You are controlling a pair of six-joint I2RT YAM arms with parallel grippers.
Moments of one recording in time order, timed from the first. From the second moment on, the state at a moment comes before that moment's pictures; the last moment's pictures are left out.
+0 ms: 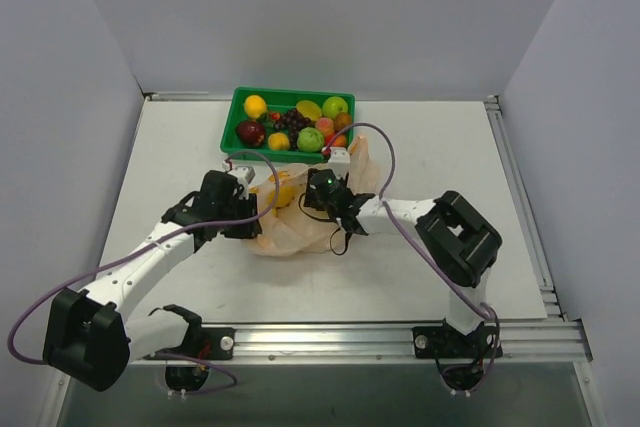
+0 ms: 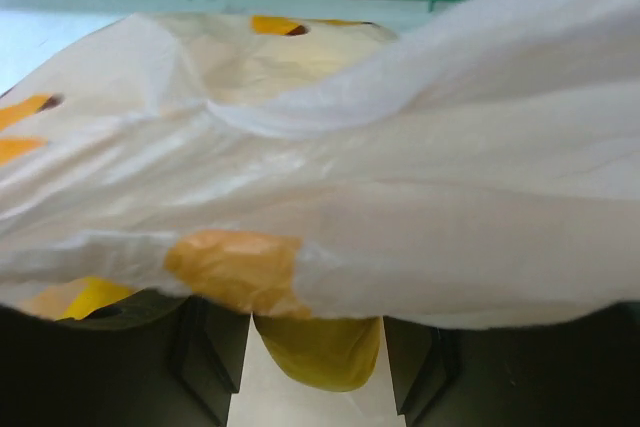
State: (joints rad) left arm -0.42 1.15 0.76 -0.51 0.11 -0.35; right arm 0.82 1.91 1.05 0.21 0.49 0.61
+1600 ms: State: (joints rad) left arm -0.50 1.09 0.76 -0.55 -0.20 -0.35; right arm 0.84 1.67 0.91 0.19 -0.27 0.36
